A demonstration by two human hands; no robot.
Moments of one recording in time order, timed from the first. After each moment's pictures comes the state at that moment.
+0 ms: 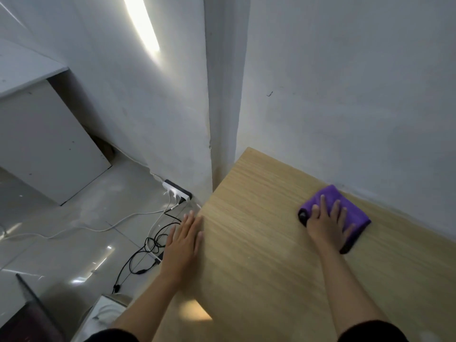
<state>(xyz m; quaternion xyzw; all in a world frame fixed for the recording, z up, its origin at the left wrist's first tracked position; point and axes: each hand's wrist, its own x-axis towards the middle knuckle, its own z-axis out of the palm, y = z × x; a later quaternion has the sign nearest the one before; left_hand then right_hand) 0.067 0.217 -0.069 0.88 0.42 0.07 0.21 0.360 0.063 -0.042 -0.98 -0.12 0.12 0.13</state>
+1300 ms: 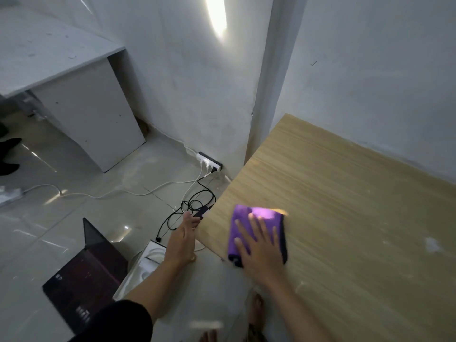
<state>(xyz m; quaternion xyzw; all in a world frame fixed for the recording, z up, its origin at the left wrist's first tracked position) -0.161 0.139 -0.029 0.64 0.53 0.21 0.52 -0.009 0.008 -0.061 -0.86 -0.50 0.09 0.10</state>
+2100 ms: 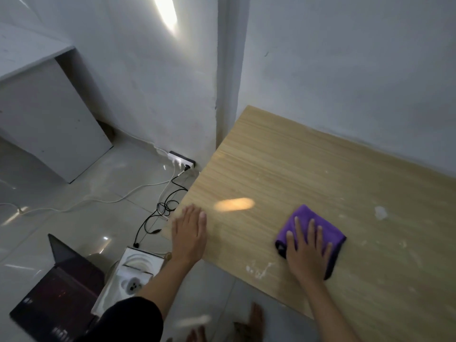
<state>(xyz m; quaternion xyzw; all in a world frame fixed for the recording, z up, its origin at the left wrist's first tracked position) -0.097 0.089 -0.033 0.80 0.46 0.13 0.36 0.076 -0.115 -0.049 -0.97 -0.18 0.11 0.09</state>
